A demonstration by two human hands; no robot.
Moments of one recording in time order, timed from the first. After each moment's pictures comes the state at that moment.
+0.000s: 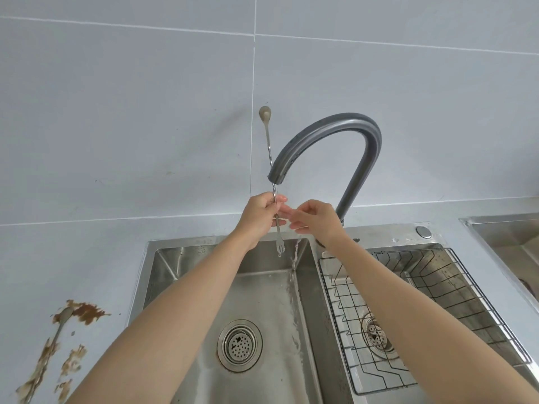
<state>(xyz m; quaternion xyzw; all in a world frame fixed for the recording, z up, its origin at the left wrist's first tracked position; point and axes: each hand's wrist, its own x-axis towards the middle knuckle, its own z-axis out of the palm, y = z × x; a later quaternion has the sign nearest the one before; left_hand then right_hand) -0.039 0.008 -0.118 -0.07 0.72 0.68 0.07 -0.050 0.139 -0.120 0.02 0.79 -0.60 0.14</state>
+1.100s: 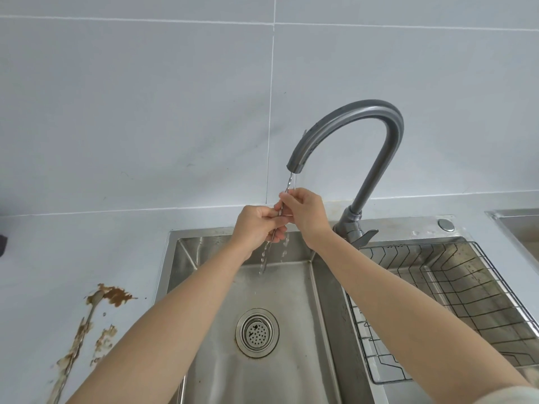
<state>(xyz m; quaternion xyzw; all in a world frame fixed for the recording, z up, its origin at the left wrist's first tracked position) 0.000 -0.025 -0.130 -0.11 0.74 0.66 0.08 -0.031 0.081 -0.117 0.03 0.72 -0.68 0.10</state>
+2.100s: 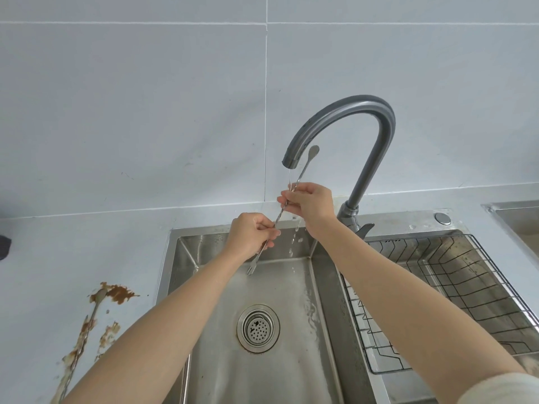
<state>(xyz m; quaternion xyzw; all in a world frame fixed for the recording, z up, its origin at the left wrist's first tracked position) 0.015 -0.031 -0.141 -0.11 0.81 0.58 0.07 -0.031 0.093 -0.104 0.09 0.64 -0.76 0.11</state>
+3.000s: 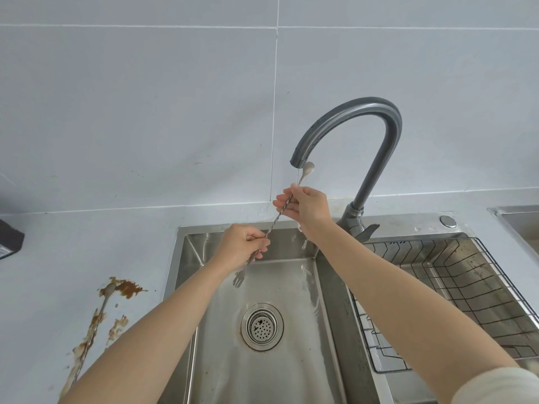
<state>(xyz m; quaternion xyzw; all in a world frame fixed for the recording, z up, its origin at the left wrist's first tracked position) 0.041 -0.054 -0.144 -0.11 0.80 0.58 0.10 -0.028 0.075 -0.111 0.12 0.60 -0.78 0.14</state>
